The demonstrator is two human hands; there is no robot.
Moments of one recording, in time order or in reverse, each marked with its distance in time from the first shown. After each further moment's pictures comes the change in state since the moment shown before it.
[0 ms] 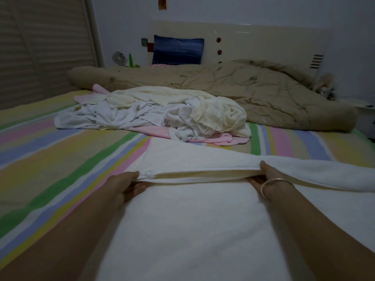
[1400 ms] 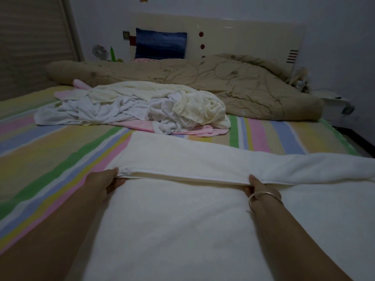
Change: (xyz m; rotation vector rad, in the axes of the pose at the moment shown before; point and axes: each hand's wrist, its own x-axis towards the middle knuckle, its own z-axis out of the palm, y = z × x) left_hand 0.003 -0.012 -0.009 0.018 0.145 0.100; right_hand -0.025 0.024 -0.087 -0.177 0.183 -0.141
